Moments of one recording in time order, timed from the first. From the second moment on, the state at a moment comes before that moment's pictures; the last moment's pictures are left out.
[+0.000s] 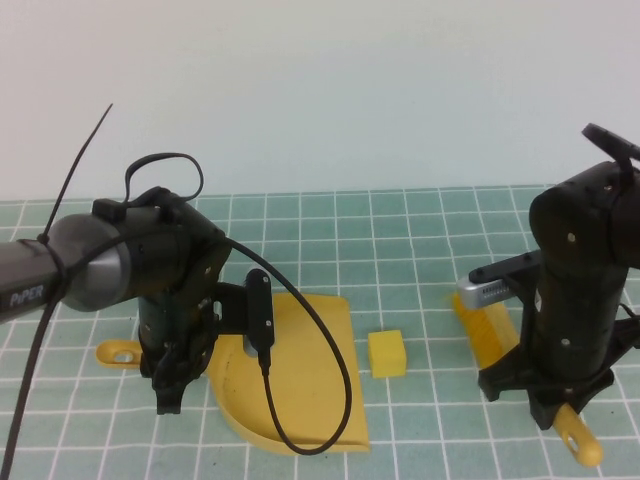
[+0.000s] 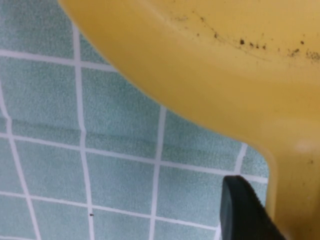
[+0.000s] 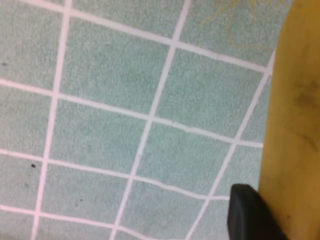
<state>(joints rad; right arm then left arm) 0.50 1.84 -1.21 -0.04 1.15 0.20 -0.48 1.87 -1.21 0.36 0.91 0.74</state>
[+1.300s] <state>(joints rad) 0.69 1.80 -1.43 0.00 1.17 0.24 -0.48 1.71 -1.21 0.43 0.91 0.45</state>
